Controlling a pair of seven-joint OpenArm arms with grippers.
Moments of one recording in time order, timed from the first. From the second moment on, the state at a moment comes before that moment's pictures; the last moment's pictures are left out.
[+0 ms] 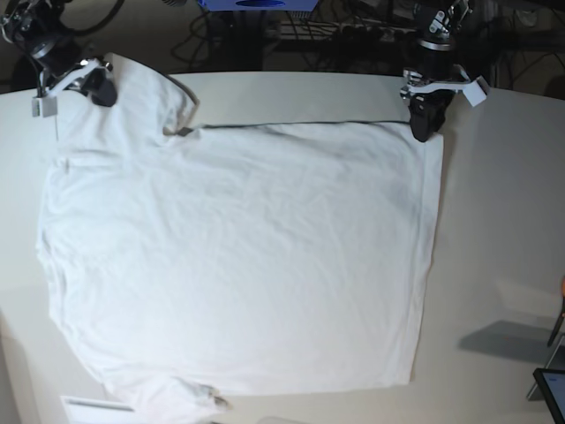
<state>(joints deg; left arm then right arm) 37.6 -29.9 11.8 89.8 -73.2 -3.8 -25.9 -26.8 -1.4 45.7 93.5 46.6 42.2 -62.4</state>
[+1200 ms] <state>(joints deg) 49.9 -21.5 -27.8 108.7 -79.6 8.9 18.3 -26.9 -1.3 45.7 93.4 46.7 42.3 -62.3</state>
